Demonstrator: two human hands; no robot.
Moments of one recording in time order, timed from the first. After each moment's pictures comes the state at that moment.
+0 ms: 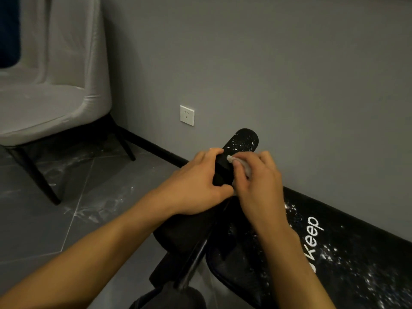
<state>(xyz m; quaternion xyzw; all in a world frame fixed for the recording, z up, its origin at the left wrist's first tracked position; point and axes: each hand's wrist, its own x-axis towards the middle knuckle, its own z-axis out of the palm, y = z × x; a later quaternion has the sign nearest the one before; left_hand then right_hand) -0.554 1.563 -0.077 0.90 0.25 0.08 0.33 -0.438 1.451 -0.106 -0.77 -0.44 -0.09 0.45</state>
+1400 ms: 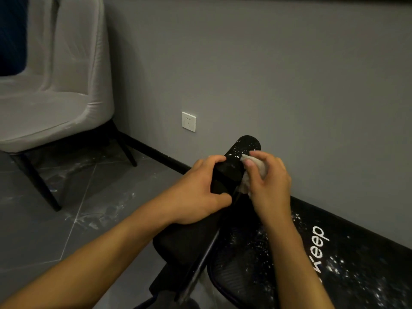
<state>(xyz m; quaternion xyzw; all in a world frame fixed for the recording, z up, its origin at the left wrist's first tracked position) -0.555 1.569 -0.083 0.87 0.23 0.10 0.42 -0.412 1.464 -0.112 -0.75 -0.35 -0.03 0.56</state>
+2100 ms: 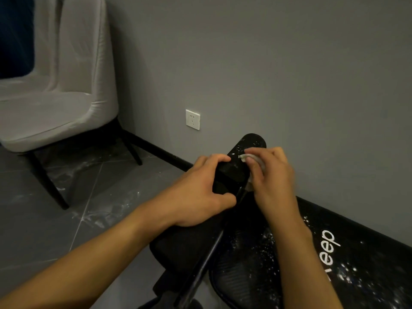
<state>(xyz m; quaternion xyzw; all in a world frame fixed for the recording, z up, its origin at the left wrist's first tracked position) -0.549 1.569 -0.082 0.88 0.23 0.11 0.40 -0.396 1.473 -0.109 -0.77 -0.42 -0.03 0.49</state>
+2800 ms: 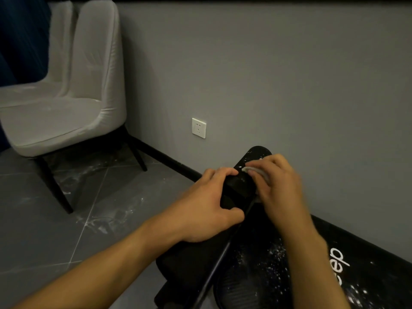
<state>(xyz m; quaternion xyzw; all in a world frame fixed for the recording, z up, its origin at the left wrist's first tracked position) -0.550 1.573 -0.084 0.88 0.22 0.11 0.41 -0.385 1.475 -0.100 -0.74 -0.50 -0.06 0.44</state>
